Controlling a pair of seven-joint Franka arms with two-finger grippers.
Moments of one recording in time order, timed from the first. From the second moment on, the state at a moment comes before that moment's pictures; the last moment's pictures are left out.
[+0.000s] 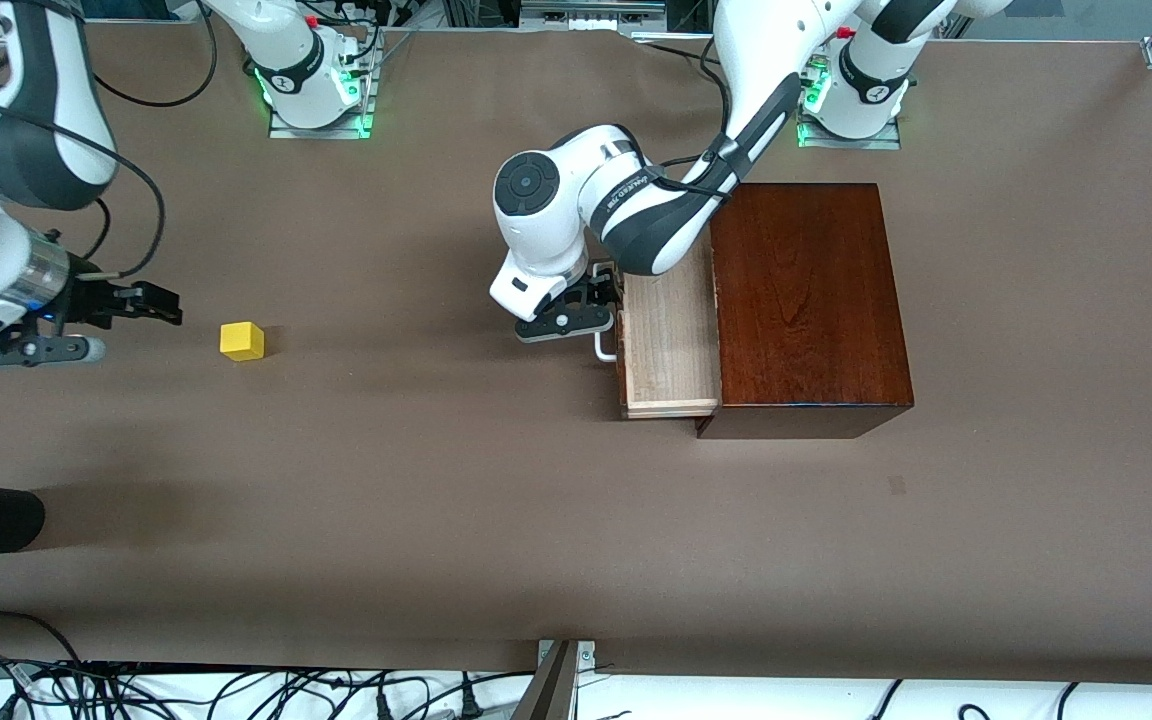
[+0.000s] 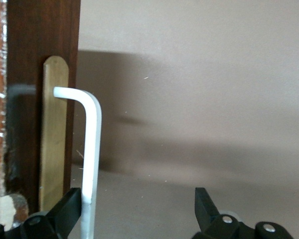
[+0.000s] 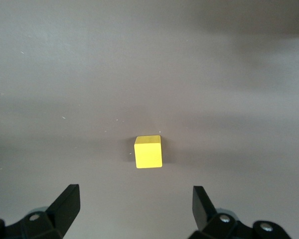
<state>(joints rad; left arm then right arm) -0.66 0.78 -0.26 -1.24 0.23 1.89 -1.09 0.03 0.14 -0.09 -1.92 0.01 1.98 -0.14</state>
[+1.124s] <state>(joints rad) -0.52 0.54 -0.27 -1.19 0.17 1.62 -0.99 0.03 0.25 -0.09 -2.26 0.01 2.51 -0.30</state>
